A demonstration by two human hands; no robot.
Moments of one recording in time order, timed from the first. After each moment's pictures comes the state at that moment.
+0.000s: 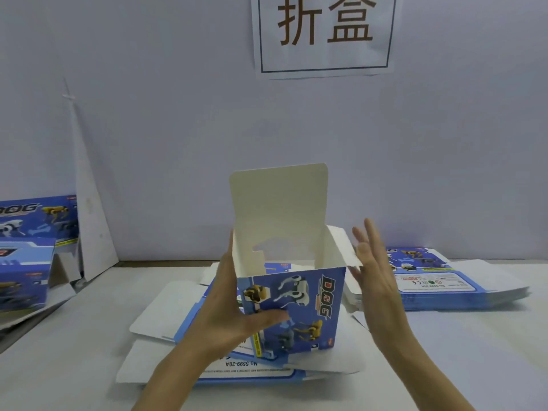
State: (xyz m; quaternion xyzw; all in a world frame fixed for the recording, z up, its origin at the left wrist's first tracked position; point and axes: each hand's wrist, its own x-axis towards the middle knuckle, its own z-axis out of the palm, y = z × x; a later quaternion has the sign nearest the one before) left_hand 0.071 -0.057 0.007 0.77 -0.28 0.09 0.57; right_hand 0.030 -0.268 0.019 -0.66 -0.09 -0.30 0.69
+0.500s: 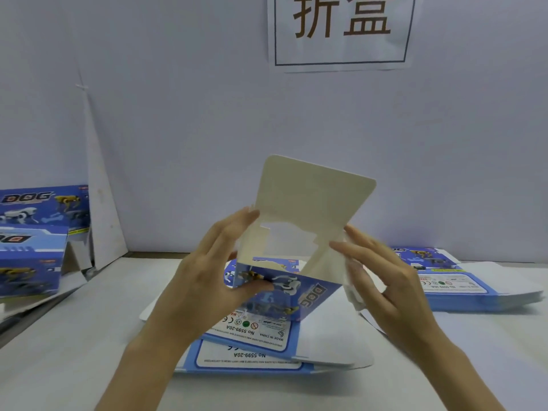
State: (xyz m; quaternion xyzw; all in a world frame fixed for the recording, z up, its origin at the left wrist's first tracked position) left_hand 0.065 -0.026 0.050 0.78 -0.41 0.37 0.29; right_hand 0.018 -0.280 0.029 -0.83 -0.20 -0.40 0.33
